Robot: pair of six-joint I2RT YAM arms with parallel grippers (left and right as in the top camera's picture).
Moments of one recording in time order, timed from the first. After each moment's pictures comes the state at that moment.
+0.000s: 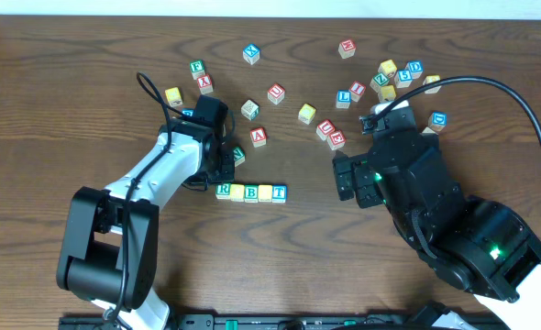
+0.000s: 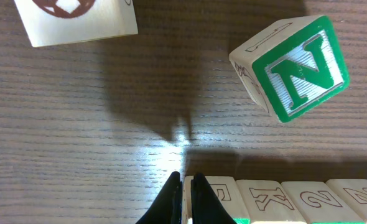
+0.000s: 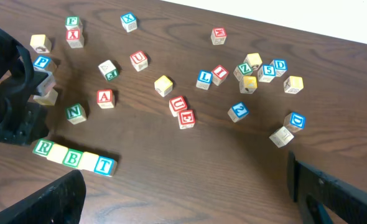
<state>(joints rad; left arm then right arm) -0.28 1.79 1.11 -0.76 0.06 -0.30 0.74 1.12 1.41 -1.07 0.42 0.30</state>
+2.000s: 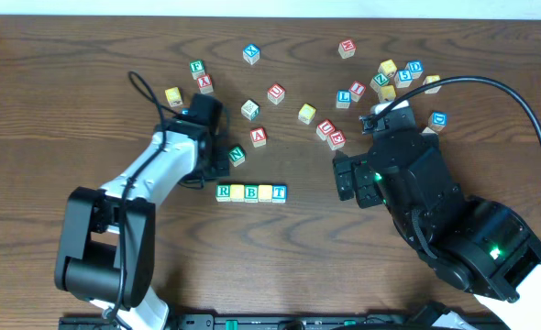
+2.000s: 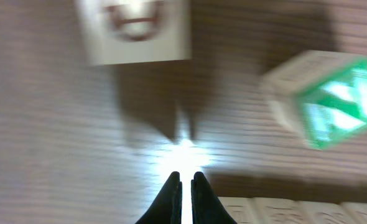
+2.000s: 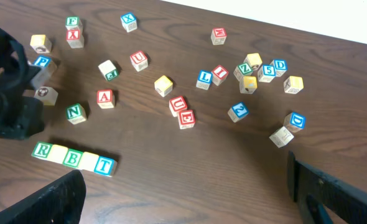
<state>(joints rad) -0.25 1.79 1.11 -0.74 0.02 -0.34 0.74 1.12 1.41 -1.06 0.42 0.30</state>
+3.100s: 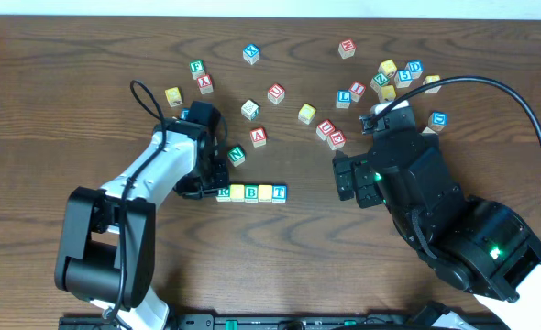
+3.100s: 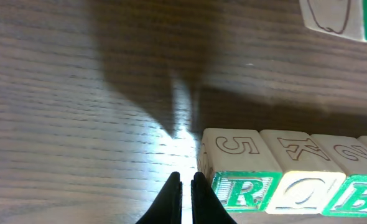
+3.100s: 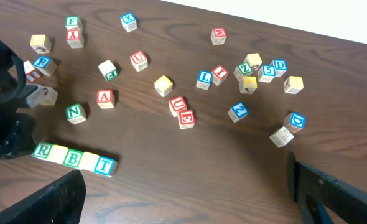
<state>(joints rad) -0.25 1.79 1.11 -0.91 0.11 -0.35 0.74 1.12 1.41 -1.07 0.42 0.30</state>
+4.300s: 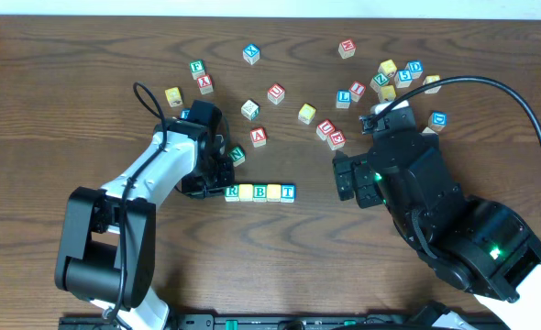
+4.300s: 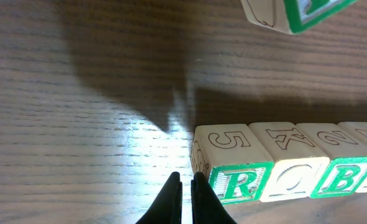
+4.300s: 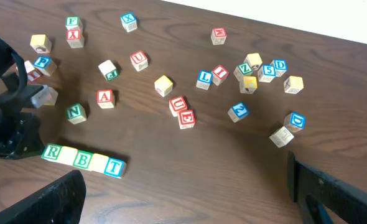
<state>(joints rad) -0.26 1.79 1.11 -0.89 0.21 -0.34 0.74 1.12 1.41 -1.07 0.42 0.30</state>
